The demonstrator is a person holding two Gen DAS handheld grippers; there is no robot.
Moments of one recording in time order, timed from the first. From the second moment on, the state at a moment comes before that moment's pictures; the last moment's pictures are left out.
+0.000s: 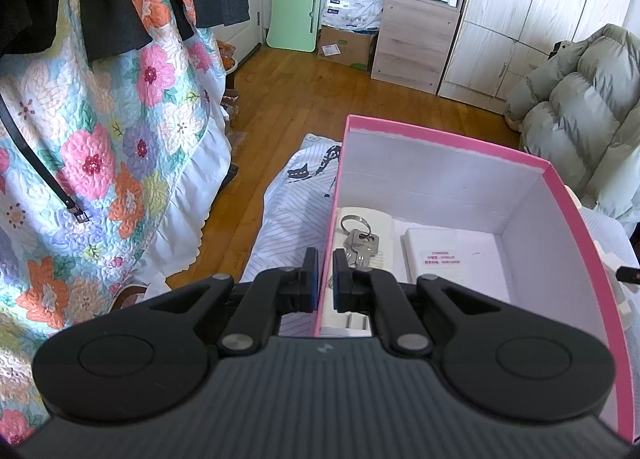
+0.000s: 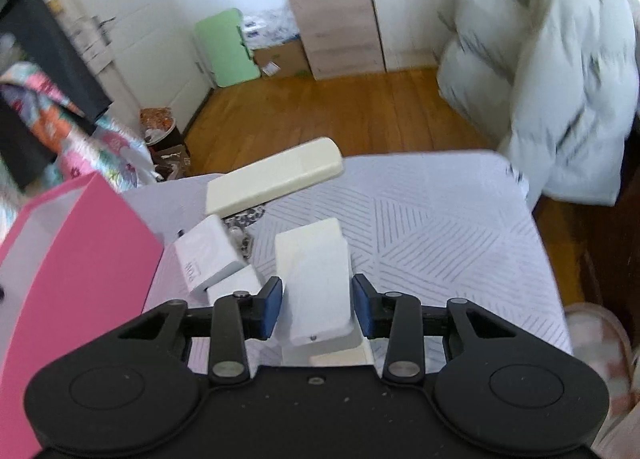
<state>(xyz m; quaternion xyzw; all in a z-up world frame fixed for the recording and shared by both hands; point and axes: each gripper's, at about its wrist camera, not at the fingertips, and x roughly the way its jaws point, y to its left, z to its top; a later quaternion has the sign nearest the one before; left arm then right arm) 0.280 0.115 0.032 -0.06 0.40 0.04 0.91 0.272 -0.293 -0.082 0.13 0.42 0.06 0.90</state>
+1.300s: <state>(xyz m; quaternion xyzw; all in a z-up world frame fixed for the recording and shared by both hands) 0.279 0.117 0.030 -0.08 0.40 0.04 0.91 0.207 -0.139 0.028 0.07 0.35 0.31 0.88</state>
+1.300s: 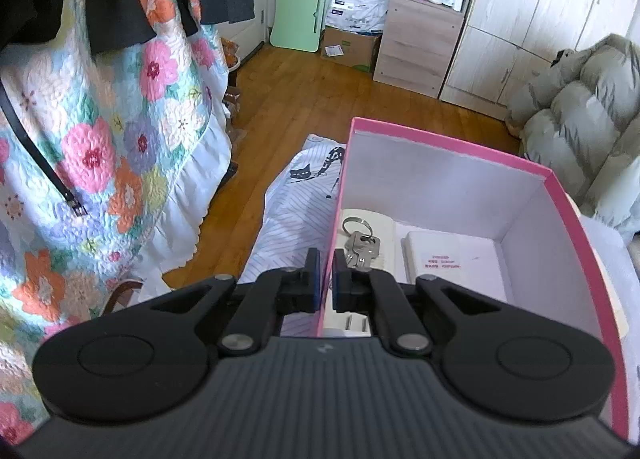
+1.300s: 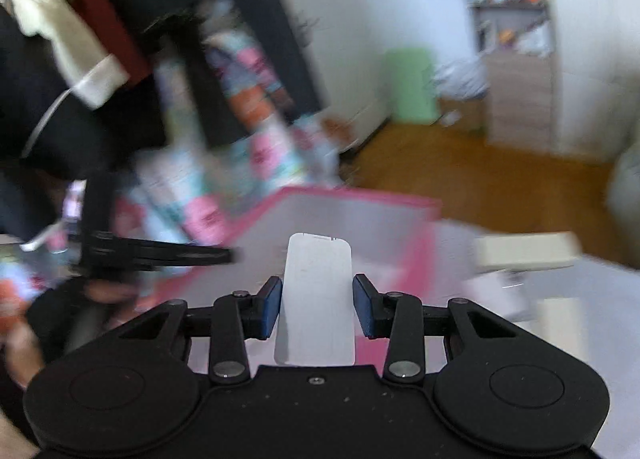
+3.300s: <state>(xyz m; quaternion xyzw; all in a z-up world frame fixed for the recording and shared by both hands) 0.281 0.105 0.033 -0.03 0.41 0.05 0.91 0.241 -0.278 -0.106 -0.01 0.42 0.11 0.90</state>
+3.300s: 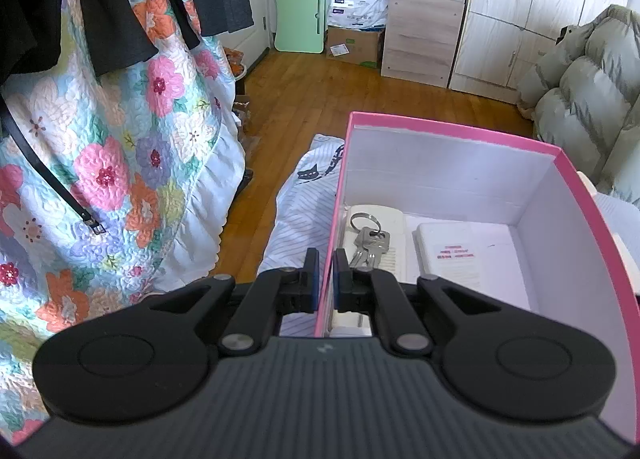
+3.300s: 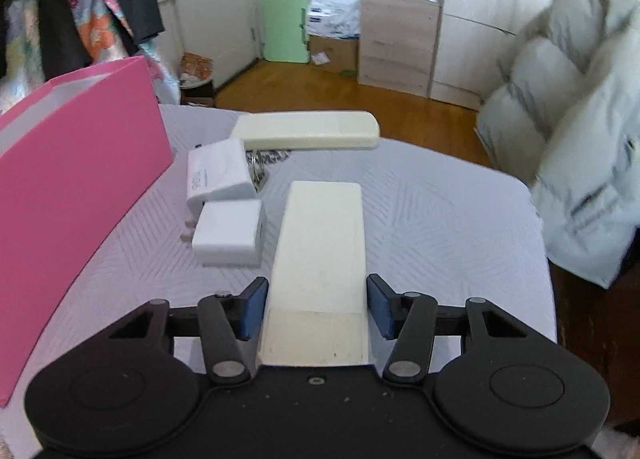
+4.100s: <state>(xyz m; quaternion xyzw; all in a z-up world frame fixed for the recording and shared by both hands) 0.282 0.104 0.033 -0.02 0.40 0.06 0.91 0.236 -0.264 -0.104 0.00 0.44 0.09 0.90</state>
